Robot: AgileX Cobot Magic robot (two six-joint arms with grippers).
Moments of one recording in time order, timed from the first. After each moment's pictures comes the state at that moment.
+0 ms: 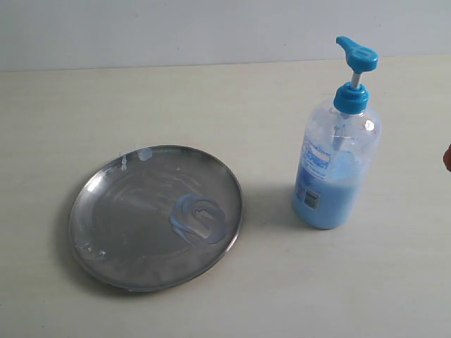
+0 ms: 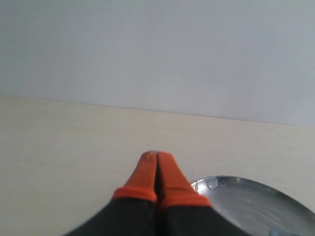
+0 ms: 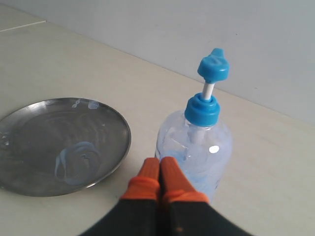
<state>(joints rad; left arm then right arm) -0.12 0.01 0.00 -0.04 0.15 -0.10 0.62 0.34 -0.33 -0.12 0.39 0.00</state>
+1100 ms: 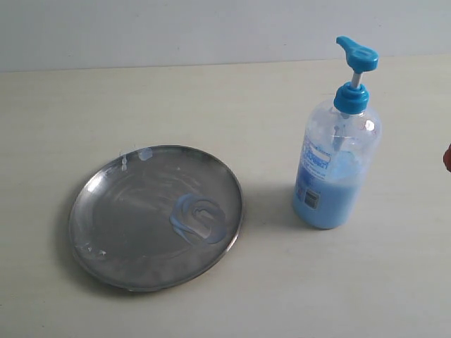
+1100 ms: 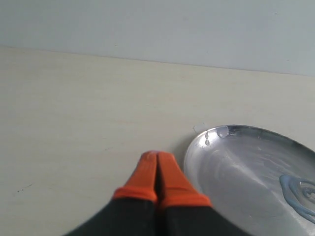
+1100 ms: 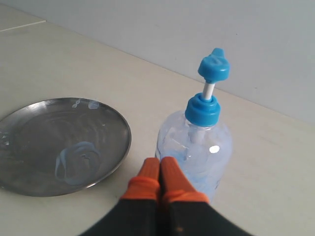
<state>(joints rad) -0.12 0.01 0.00 -0.02 0.33 -0.11 0.62 0.34 -0.33 -0.12 0.39 0.00</state>
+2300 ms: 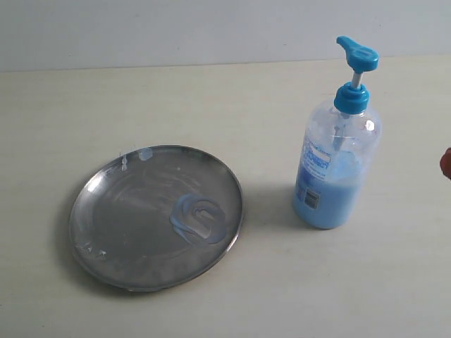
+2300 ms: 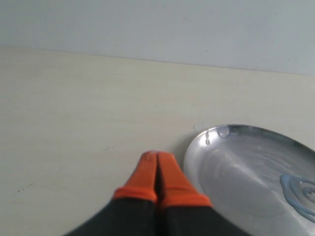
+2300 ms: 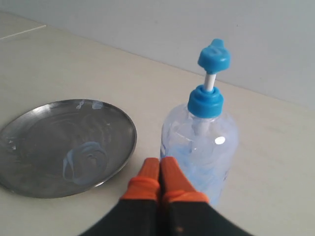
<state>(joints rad) -0.12 0.01 0.00 -0.02 0.33 -0.11 0.62 0.34 -0.31 -0.12 0.38 0.07</state>
